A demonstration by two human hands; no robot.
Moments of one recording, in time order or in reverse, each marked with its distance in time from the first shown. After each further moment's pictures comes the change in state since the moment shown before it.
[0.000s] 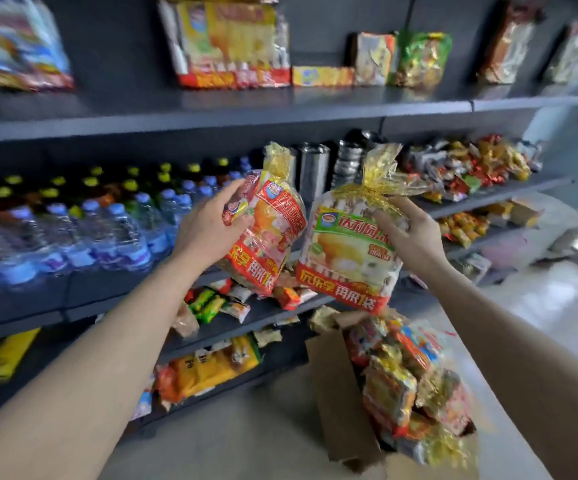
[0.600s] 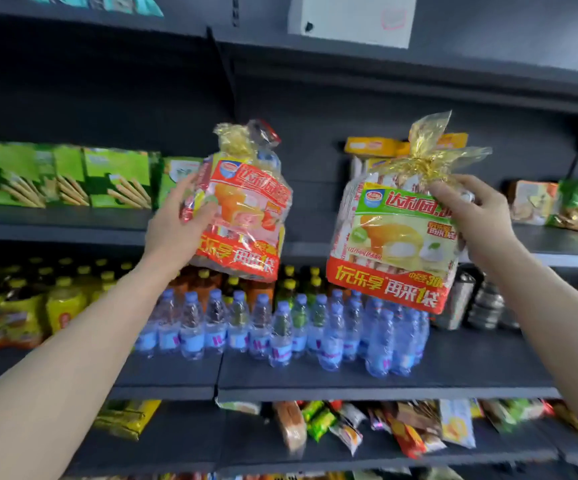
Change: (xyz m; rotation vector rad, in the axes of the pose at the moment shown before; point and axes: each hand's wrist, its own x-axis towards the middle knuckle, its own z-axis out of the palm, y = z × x) left_hand 0.002 -0.178 -0.325 -0.371 0.604 -0.132; right_hand 0.093 -0.312 0.108 0.516 -0.024 -0.270
